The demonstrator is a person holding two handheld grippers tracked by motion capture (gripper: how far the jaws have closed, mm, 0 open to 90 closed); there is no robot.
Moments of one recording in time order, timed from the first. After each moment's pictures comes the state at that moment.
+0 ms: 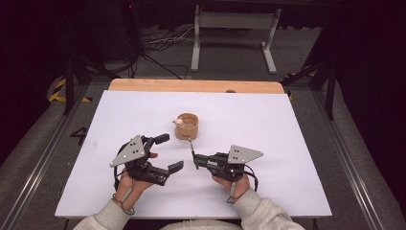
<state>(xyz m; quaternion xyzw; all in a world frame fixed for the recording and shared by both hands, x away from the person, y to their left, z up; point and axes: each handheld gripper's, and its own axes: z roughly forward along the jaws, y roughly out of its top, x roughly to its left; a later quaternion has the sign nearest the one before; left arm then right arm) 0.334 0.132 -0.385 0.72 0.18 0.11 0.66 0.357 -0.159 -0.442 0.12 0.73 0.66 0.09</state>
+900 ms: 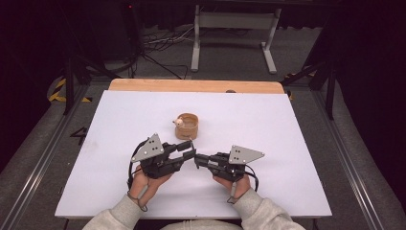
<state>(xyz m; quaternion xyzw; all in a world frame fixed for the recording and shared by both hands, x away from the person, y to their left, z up) 0.339 0.103 -0.389 0.74 0.21 0.10 0.62 0.356 -0.161 -0.442 0.12 0.73 0.66 0.10</state>
